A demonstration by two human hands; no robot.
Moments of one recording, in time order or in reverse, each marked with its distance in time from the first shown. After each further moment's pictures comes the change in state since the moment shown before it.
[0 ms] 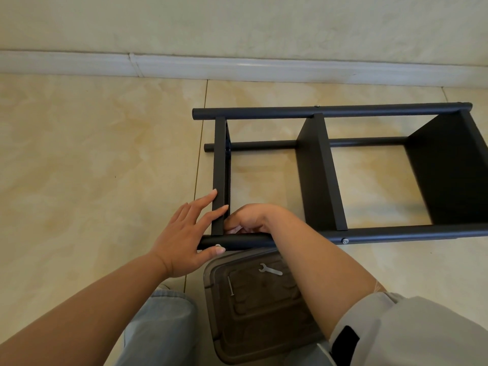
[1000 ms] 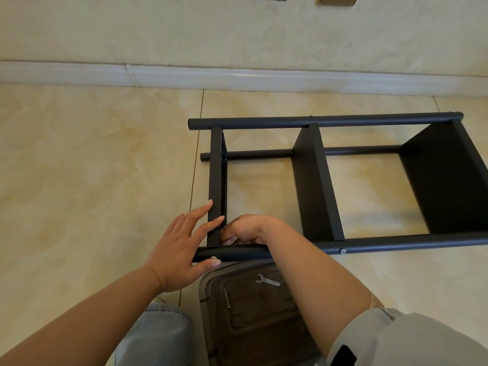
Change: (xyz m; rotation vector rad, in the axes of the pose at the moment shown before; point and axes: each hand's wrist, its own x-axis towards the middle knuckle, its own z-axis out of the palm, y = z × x) left_hand -0.001 0.001 0.002 0.002 0.024 0.000; right_hand 0.006 0.003 0.000 0.063 0.014 0.011
